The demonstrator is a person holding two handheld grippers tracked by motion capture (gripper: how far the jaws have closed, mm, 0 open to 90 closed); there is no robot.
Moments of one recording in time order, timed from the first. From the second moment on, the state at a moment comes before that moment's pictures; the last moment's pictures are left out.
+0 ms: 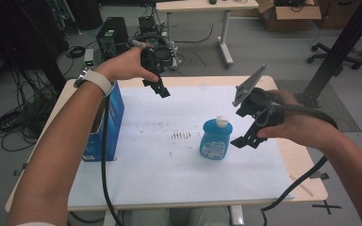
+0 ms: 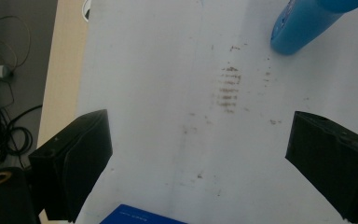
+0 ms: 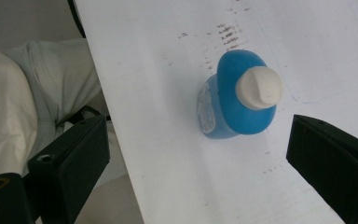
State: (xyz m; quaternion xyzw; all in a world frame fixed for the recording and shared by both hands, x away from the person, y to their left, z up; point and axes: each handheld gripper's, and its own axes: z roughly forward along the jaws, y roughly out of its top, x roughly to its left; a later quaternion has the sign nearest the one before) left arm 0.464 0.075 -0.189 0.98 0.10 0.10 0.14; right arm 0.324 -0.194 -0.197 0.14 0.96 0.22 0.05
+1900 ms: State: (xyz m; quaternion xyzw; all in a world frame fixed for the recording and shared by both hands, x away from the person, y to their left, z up) left arm 0.460 0.075 -0.197 0.98 0.09 0.10 0.14; right arm 0.370 -0.229 -0.275 0.17 0.95 0.27 0.04
